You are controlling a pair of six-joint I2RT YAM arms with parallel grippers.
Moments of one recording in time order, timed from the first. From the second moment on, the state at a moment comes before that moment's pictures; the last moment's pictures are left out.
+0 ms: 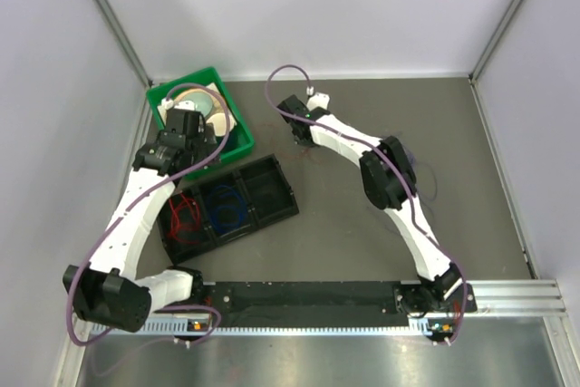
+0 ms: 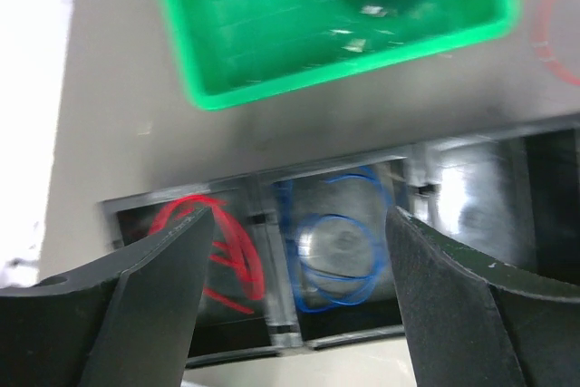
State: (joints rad) left arm -0.21 1.18 1.17 -0.84 -0.34 -0.32; right arm 0.69 2.49 2.18 -0.76 0.55 0.86
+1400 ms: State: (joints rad) left arm -0.24 1.49 1.20 -0.05 0.54 -0.89; right arm 0.58 1.75 1.39 -0.11 -0.35 0.67
